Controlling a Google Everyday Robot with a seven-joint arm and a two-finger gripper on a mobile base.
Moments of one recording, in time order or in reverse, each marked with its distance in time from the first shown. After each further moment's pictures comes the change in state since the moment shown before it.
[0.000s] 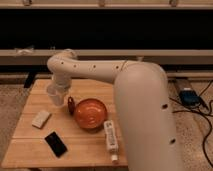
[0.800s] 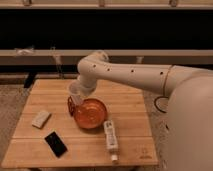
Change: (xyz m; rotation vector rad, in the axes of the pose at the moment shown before) arm 0.063 0.095 -0.052 0.055 0.047 0.172
